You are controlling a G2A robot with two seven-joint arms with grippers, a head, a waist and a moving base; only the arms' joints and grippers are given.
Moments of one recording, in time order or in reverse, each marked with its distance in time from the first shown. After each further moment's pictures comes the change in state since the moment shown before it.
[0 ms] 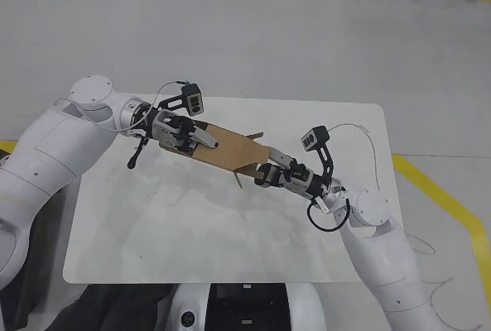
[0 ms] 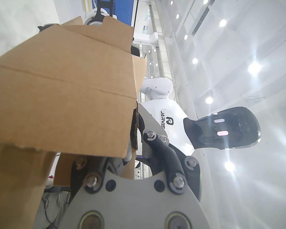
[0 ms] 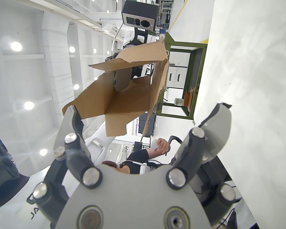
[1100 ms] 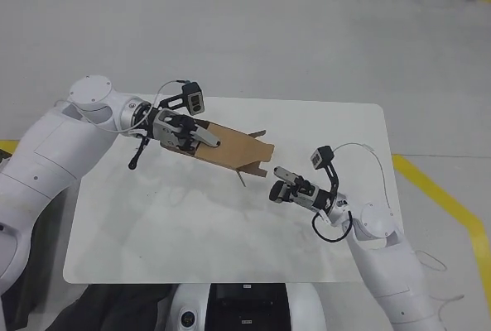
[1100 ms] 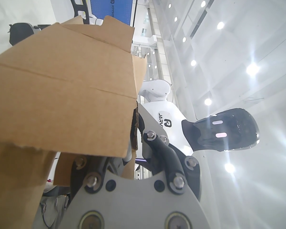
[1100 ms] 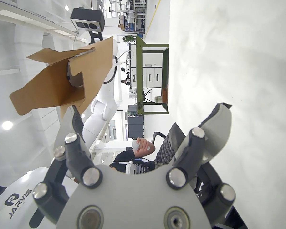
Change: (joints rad) left arm 0.051 0.001 -0.087 -0.045 0.041 0.047 0.022; right arm -0.081 0.034 0.051 0.059 -0.109 0.001 0.020
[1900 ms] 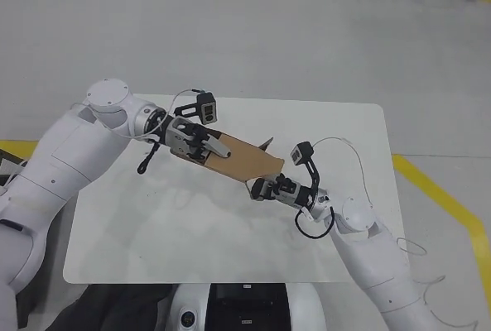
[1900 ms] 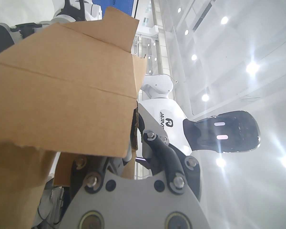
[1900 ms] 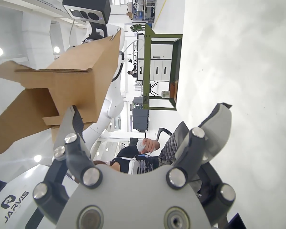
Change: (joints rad) left arm 0.047 -0.062 -0.055 -0.009 0.076 0.072 -0.022; right arm 0.090 -0.017 -0.139 0.053 0.052 -0.062 -0.029
